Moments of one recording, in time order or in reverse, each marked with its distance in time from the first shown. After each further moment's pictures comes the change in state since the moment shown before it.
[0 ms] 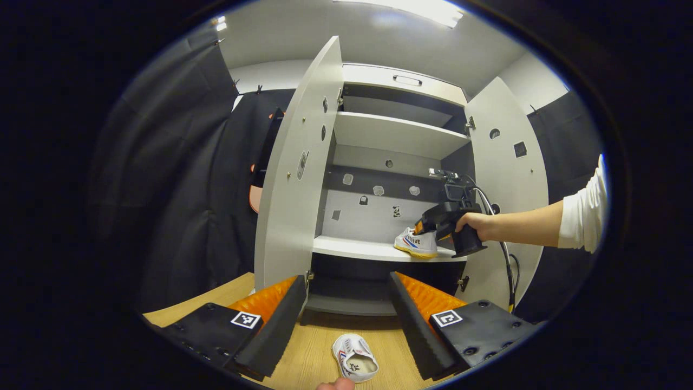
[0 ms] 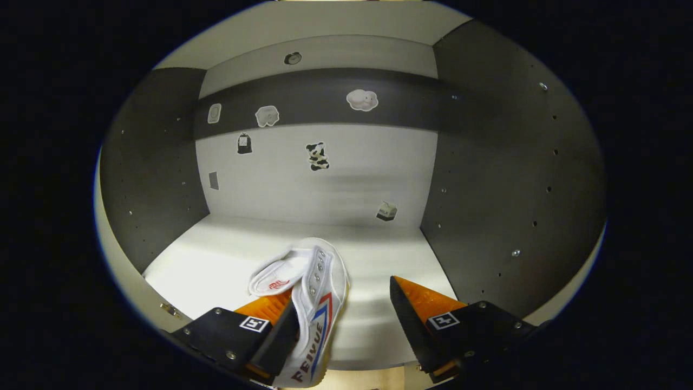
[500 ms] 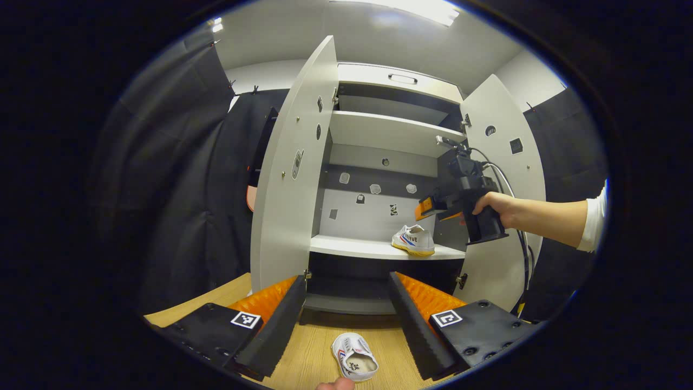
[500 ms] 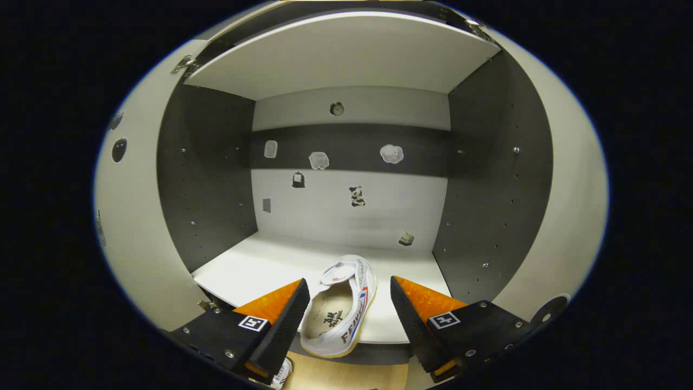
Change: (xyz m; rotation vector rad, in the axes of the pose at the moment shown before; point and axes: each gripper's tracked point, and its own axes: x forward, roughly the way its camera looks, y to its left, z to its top) left arm 0.002 -0.004 -0.004 0.021 0.011 -0.009; right arm -0.118 0.050 0.038 -0.082 -0.226 0.140
